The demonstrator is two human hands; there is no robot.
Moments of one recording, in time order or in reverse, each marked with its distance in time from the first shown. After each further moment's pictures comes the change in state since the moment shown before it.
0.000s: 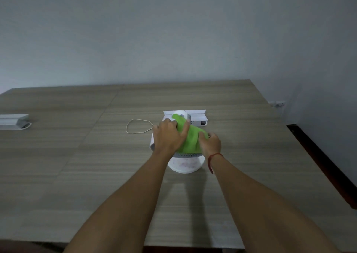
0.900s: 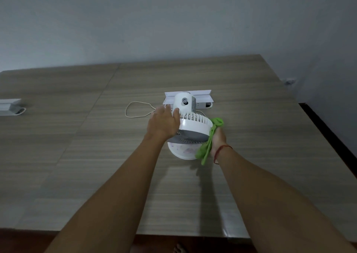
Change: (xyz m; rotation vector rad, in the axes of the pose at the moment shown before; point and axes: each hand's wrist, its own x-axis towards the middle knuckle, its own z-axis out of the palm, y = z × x) left_hand 0.036 -0.046 0.036 -0.072 -0.283 -0.071; right_hand 0.064 0.074 0.040 0.615 -0.146 0.441
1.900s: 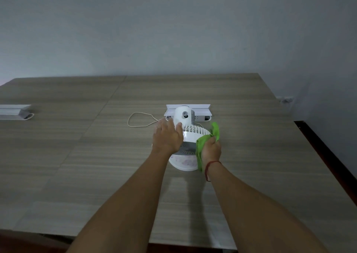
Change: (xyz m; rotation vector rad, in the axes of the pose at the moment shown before) left_hand -0.025 0.012 0.014 0.107 0.100 -0.007; right_hand -0.079 -0.016 0.012 -0.287 0.189 -0.437
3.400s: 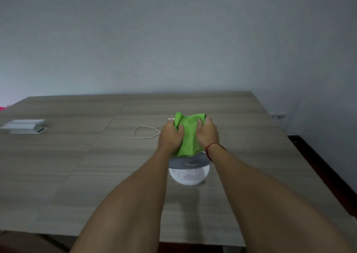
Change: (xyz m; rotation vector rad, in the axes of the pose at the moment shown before) left_hand -0.041 0.024 -0.068 -0.524 0.117 0.013; right_hand -0.056 -0.104 -0.025 -0.522 -0.172 -0.415
